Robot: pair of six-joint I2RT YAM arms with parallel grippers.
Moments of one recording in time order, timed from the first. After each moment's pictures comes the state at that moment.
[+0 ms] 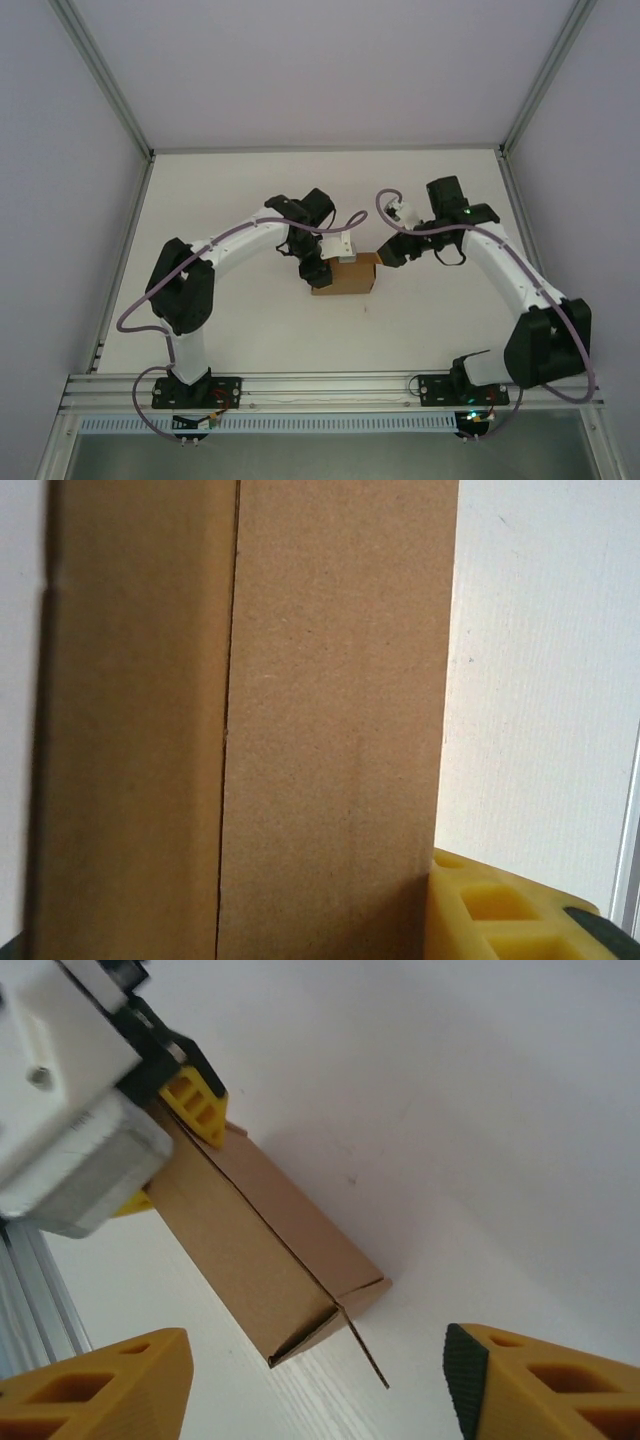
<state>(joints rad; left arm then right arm) -0.70 1.86 1.51 -1.03 0.38 0.68 0.27 1.39 1.14 -0.89 -0.62 -0.43</state>
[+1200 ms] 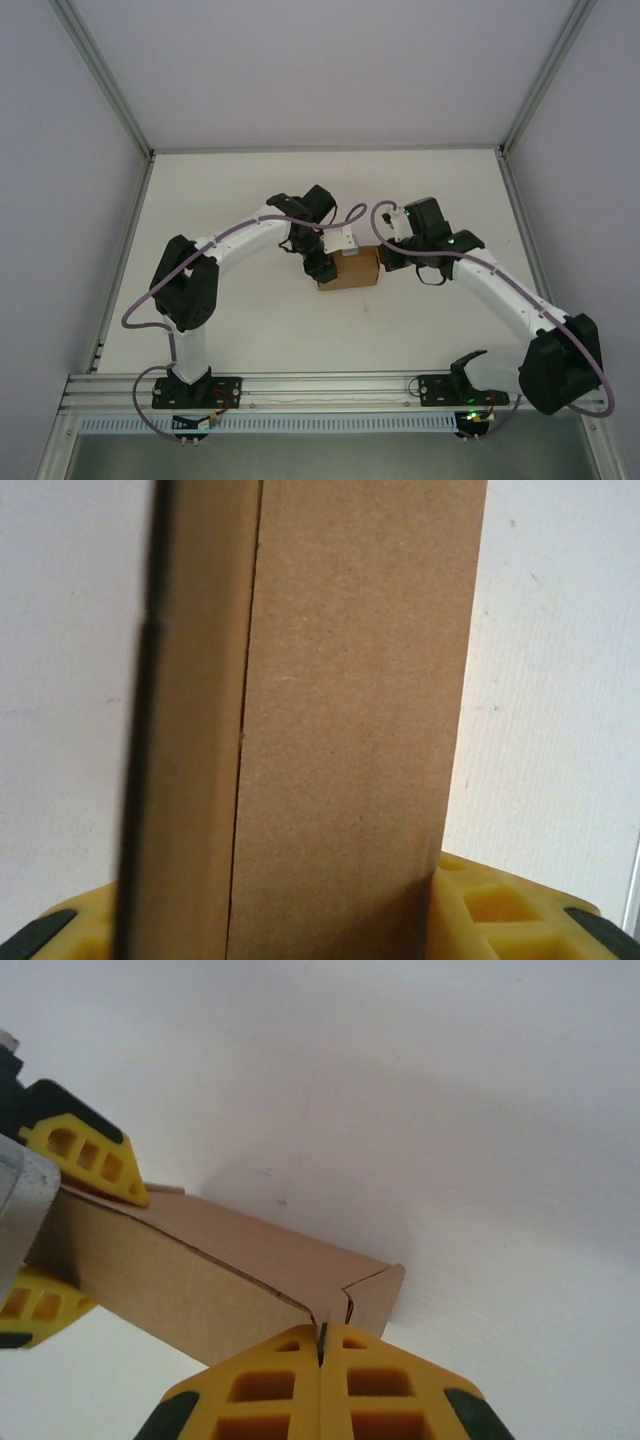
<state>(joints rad) -0.69 1.89 1.53 -0.97 0.40 0.58 0.48 1.24 0.94 -0.60 -0.22 0.19</state>
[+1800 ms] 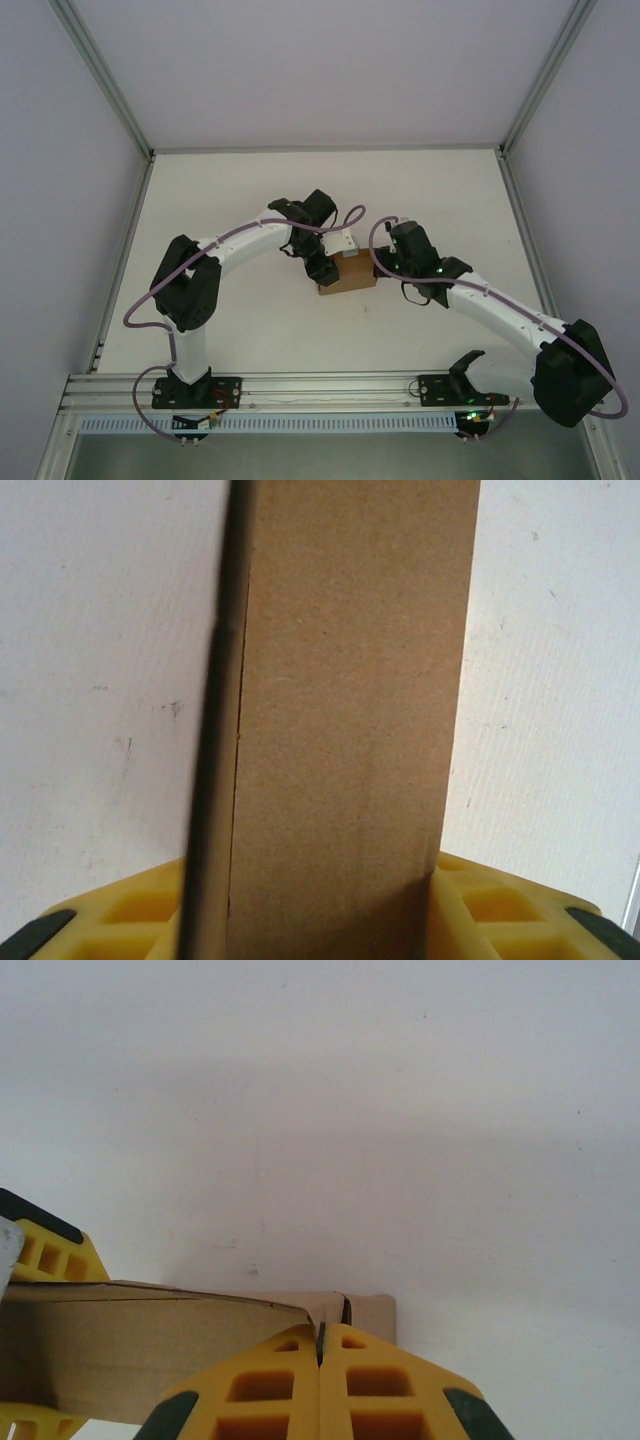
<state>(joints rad) -0.69 1.89 1.48 -0.91 0.40 0.50 0.63 1.17 0.72 -0.31 0.07 0.47</state>
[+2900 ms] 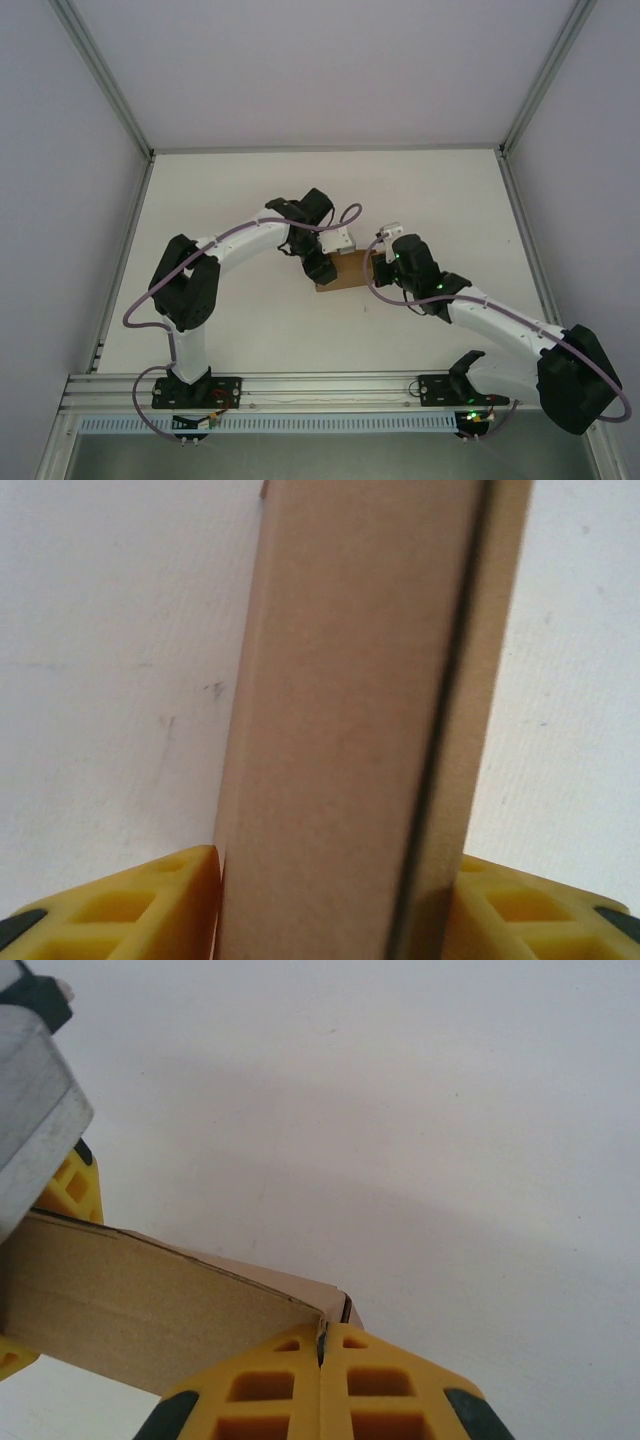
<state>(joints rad) -0.68 1.89 1.47 -0.90 0.35 0.48 0.67 1.13 0.58 -0.07 0.10 0.20</state>
